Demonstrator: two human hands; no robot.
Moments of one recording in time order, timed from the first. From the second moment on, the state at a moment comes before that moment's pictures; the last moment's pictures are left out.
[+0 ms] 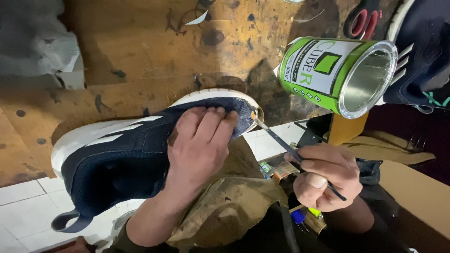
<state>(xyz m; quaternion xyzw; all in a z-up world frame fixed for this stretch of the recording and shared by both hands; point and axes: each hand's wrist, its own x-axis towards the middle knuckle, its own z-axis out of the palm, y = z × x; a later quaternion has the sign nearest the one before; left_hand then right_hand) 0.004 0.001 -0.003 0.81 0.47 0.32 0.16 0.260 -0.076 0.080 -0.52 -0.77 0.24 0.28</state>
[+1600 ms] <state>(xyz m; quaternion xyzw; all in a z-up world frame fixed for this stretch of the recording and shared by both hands) 0.005 0.001 -0.004 0.80 0.47 0.33 0.17 0.224 -0.075 0.067 -0.60 -0.66 0.18 0.42</state>
